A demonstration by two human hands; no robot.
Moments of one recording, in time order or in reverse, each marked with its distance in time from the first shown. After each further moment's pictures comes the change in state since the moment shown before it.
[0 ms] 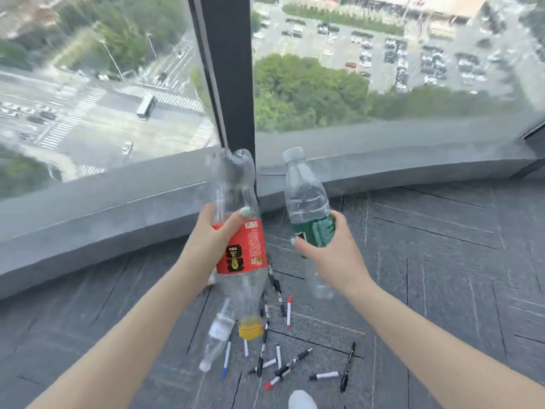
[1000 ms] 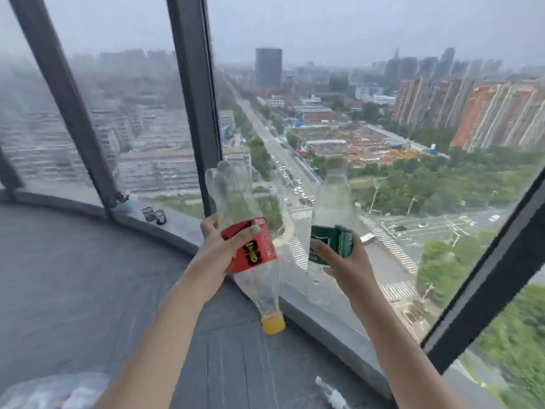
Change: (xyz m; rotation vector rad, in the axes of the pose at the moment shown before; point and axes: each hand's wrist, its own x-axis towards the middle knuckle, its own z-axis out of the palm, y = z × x) left_hand -0.598 0.299 -0.174 -0.586 0.867 0.543; right_hand -0.400 -0.480 -0.045 0.271 -0.880 -0.640
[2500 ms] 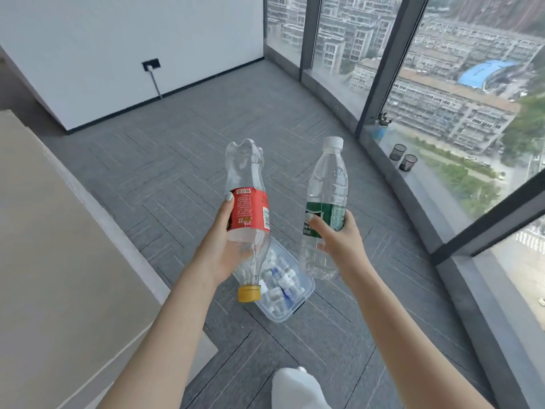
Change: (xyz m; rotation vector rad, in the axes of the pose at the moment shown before) left_hand -0.183 0.014 -0.585 -0.417 0.901 -0.029; right_hand -0.135 0.099 0.651 -0.182 -0.955 0.208
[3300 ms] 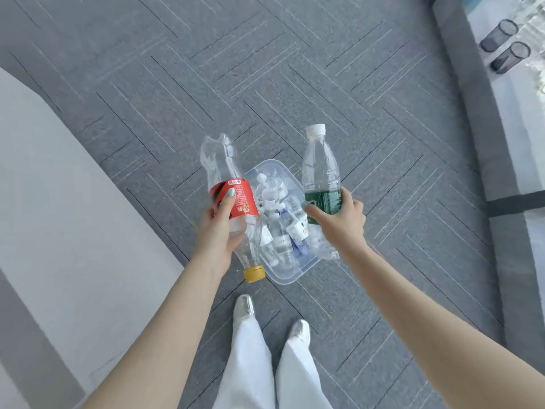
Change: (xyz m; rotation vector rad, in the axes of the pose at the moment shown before) left_hand 0.283 -0.187 -0.158 -0.054 0.500 -0.256; right_hand 0.253 0.257 0.094 -0.666 -0.057 0.343
